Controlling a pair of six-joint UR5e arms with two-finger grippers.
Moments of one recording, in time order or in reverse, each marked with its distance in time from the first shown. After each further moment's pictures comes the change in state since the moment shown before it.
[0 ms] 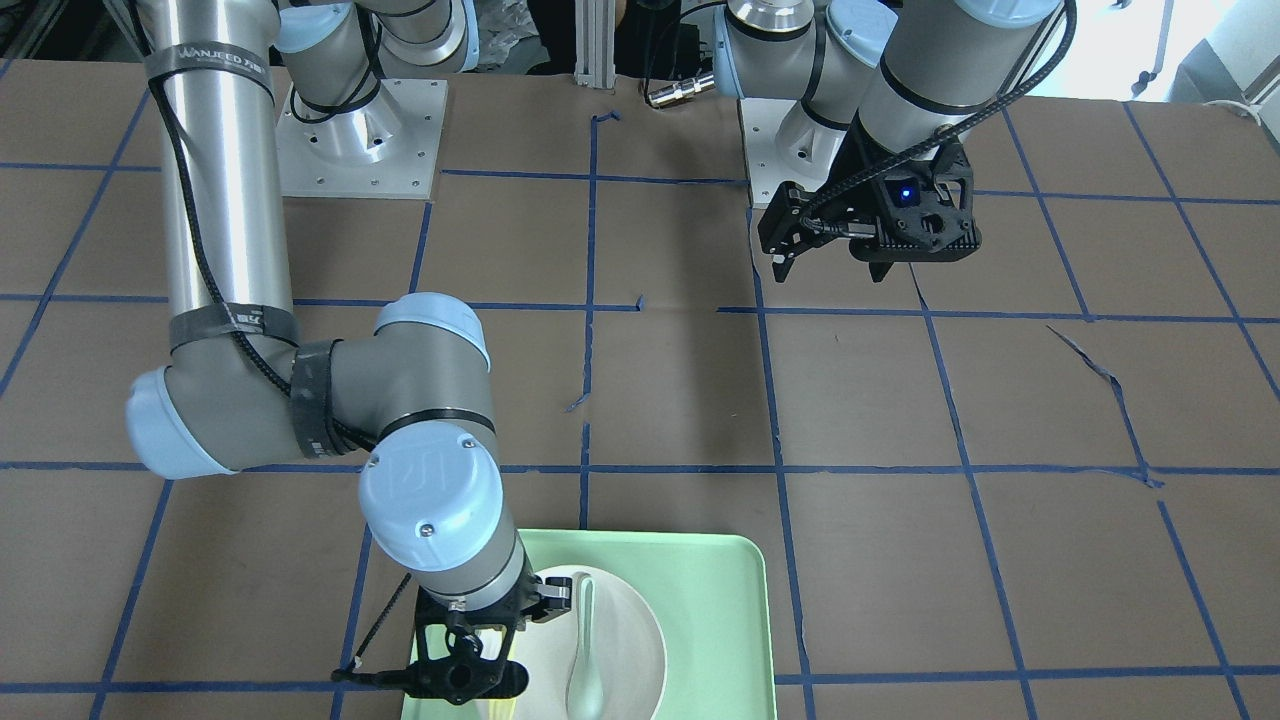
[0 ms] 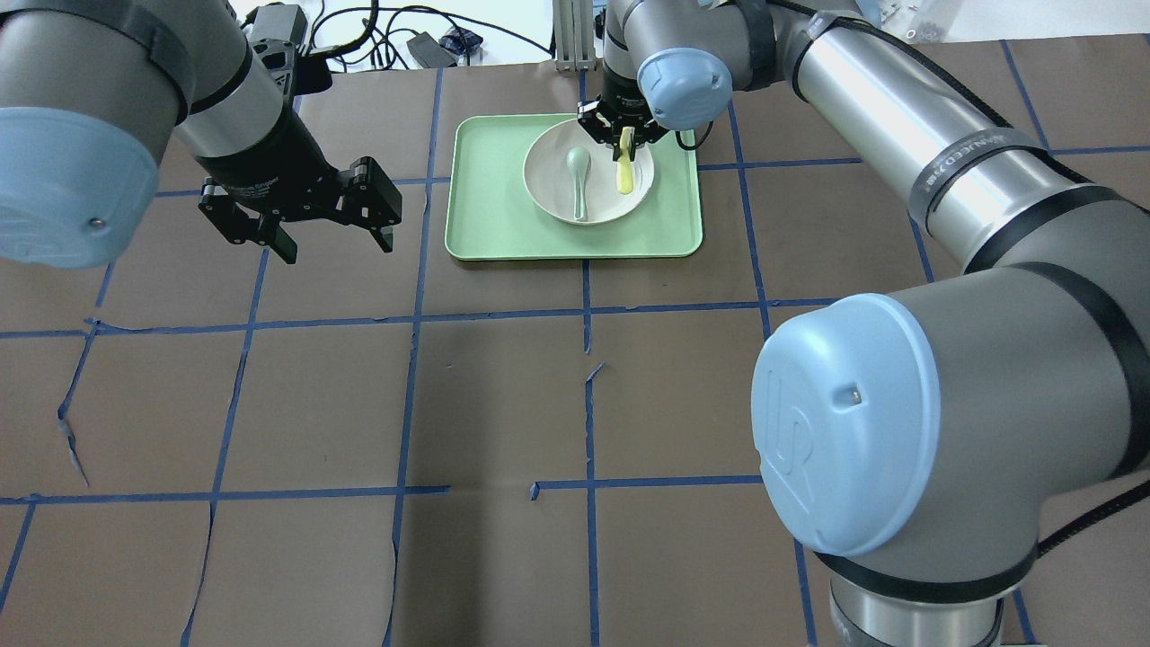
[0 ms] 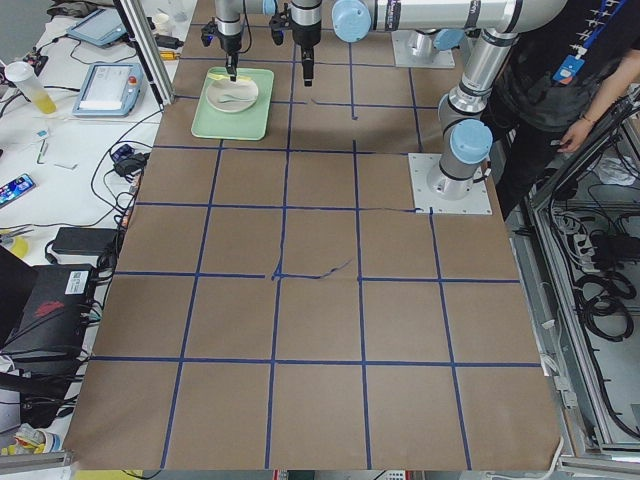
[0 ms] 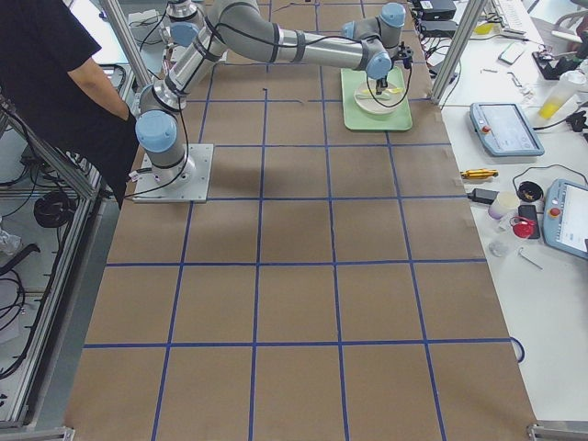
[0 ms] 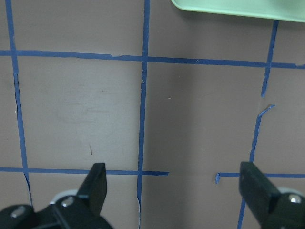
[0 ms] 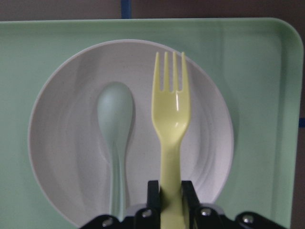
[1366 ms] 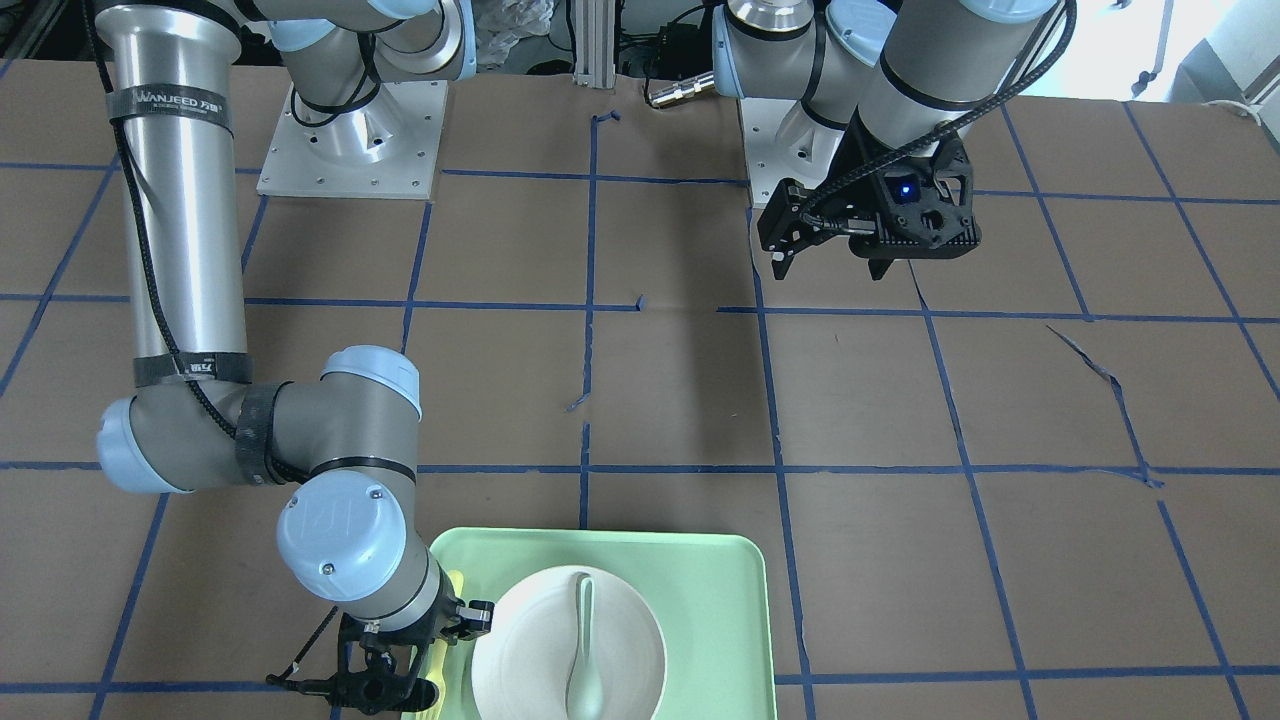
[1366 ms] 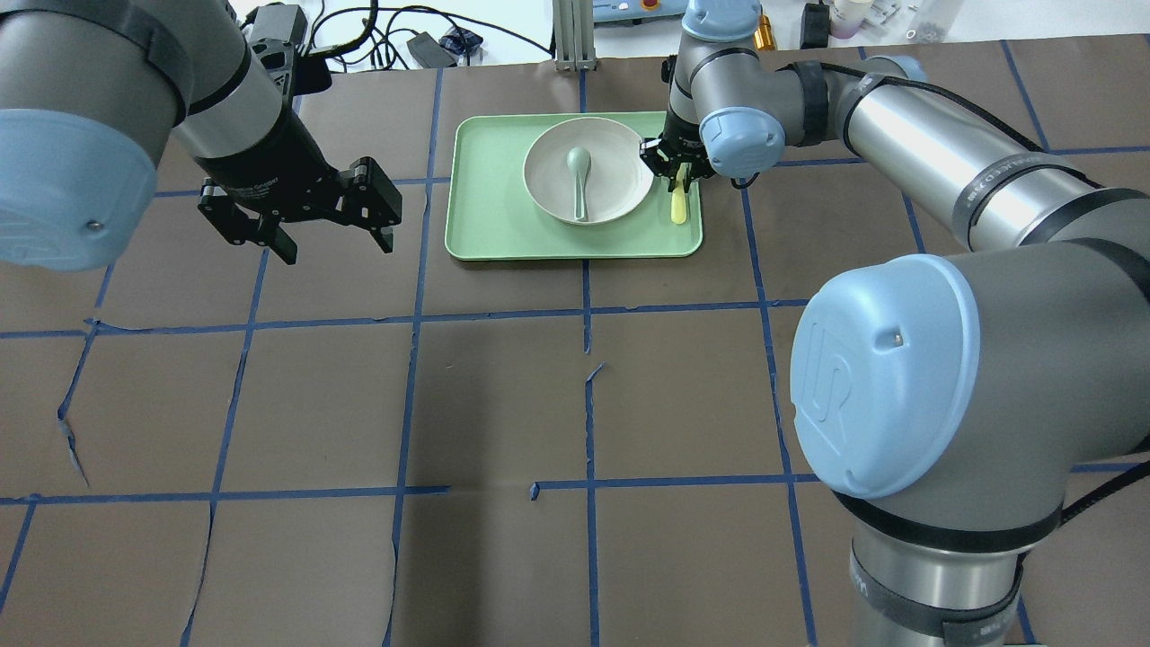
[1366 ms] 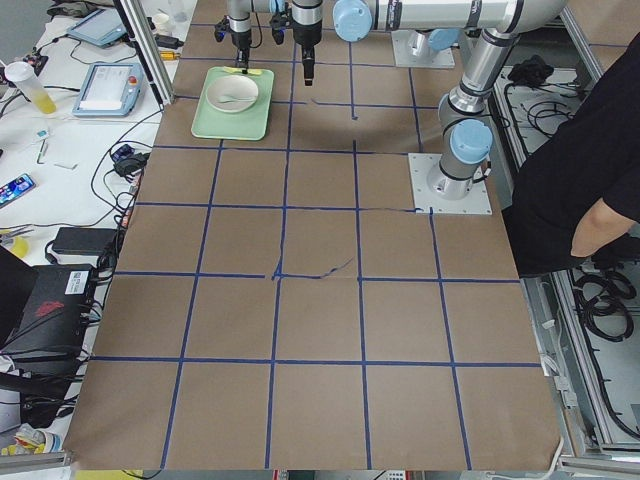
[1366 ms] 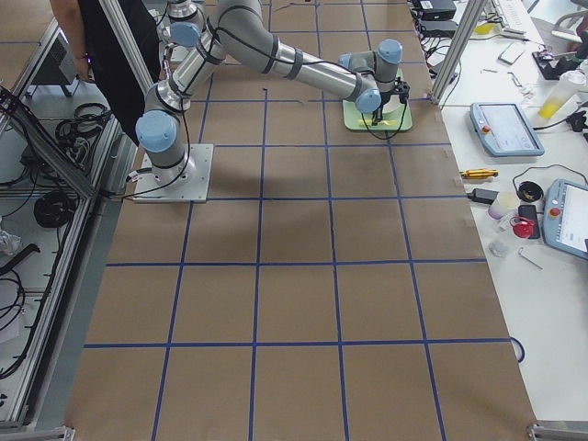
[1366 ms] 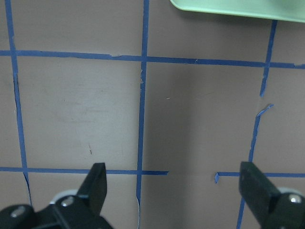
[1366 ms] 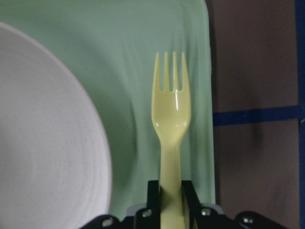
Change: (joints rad) left arm -0.001 0.002 -0.002 0.000 -0.001 0.000; right arm -0.083 0.027 0.156 -0.189 0.001 -0.030
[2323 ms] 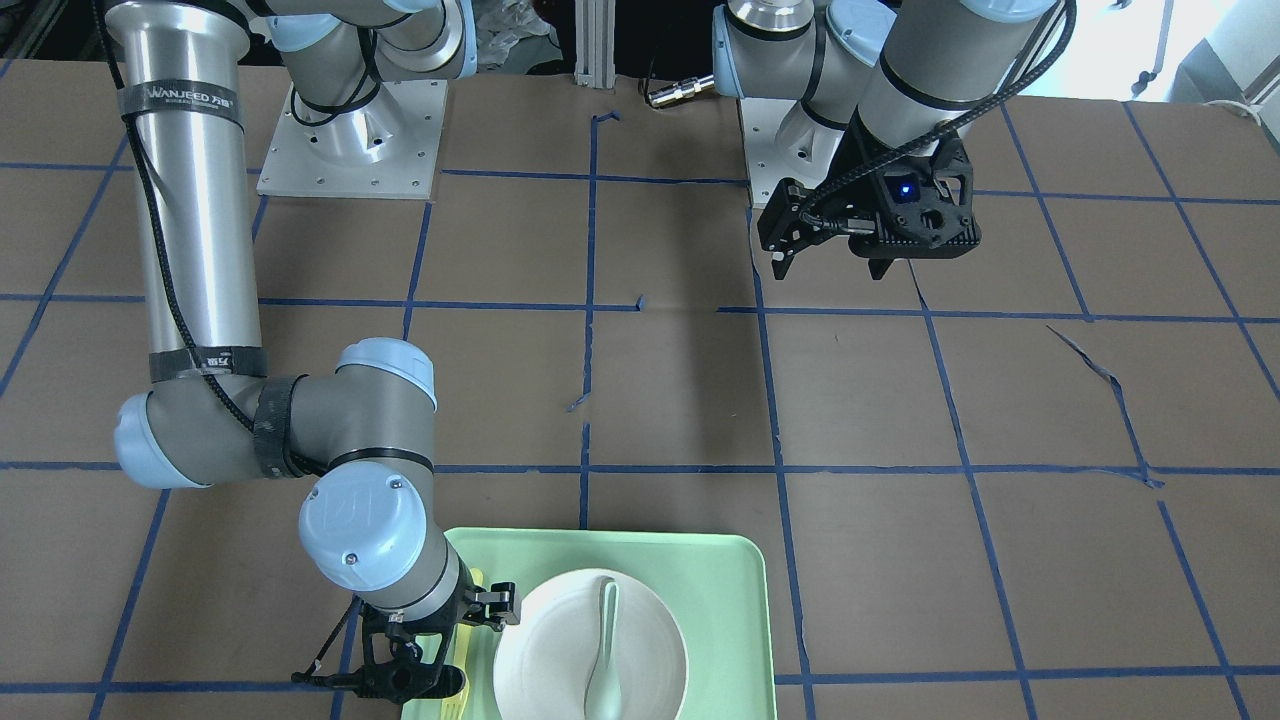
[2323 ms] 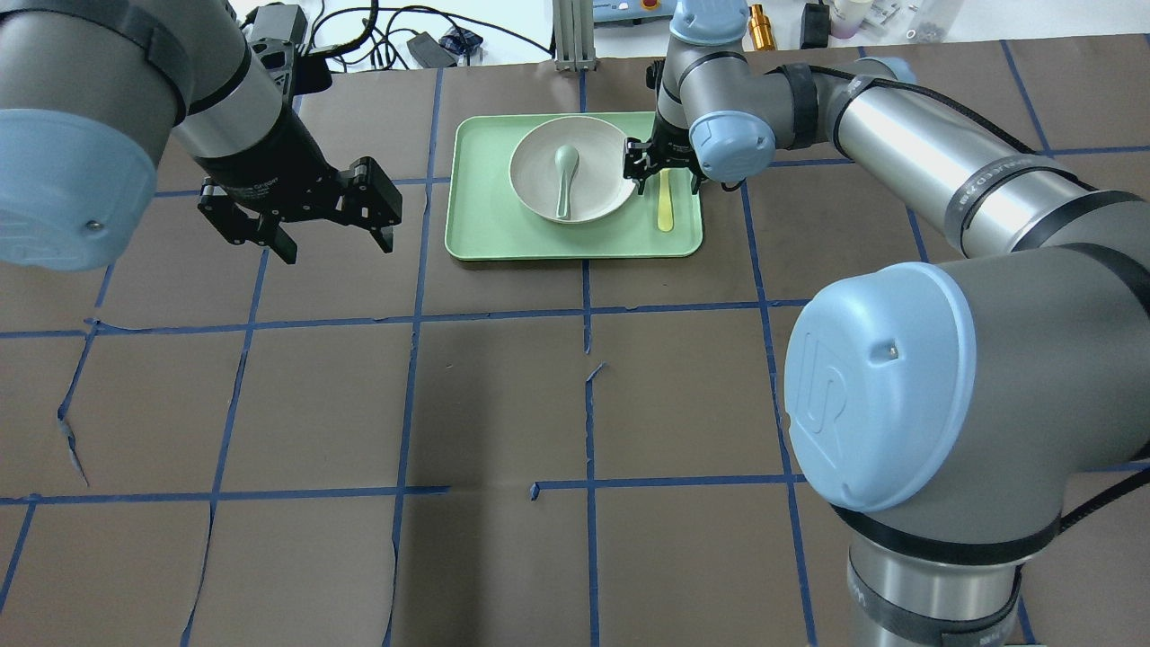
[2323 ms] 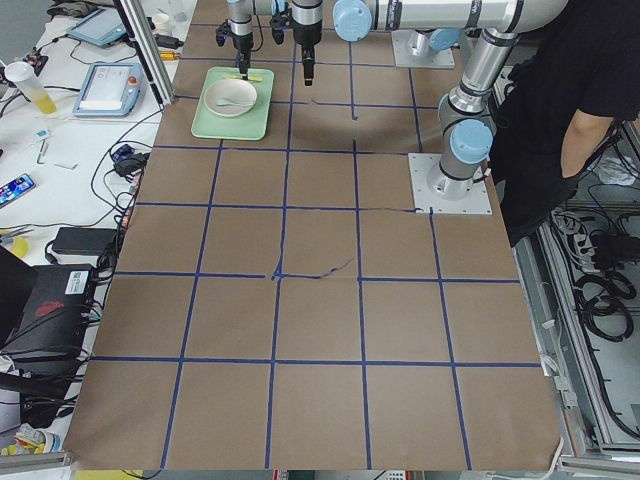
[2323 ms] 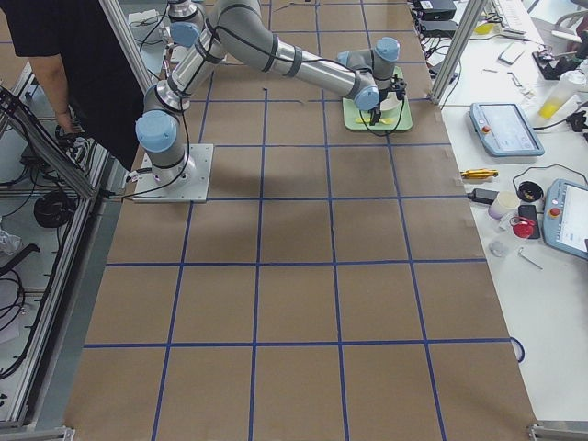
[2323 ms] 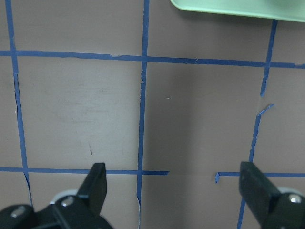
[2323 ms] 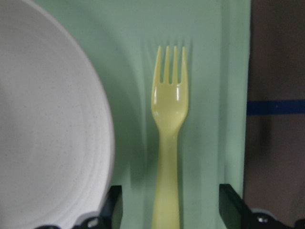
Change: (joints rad) left arm 0.000 0.001 0.001 0.000 0.001 0.001; right arm 0.016 -0.022 0.011 0.017 0.017 -0.055
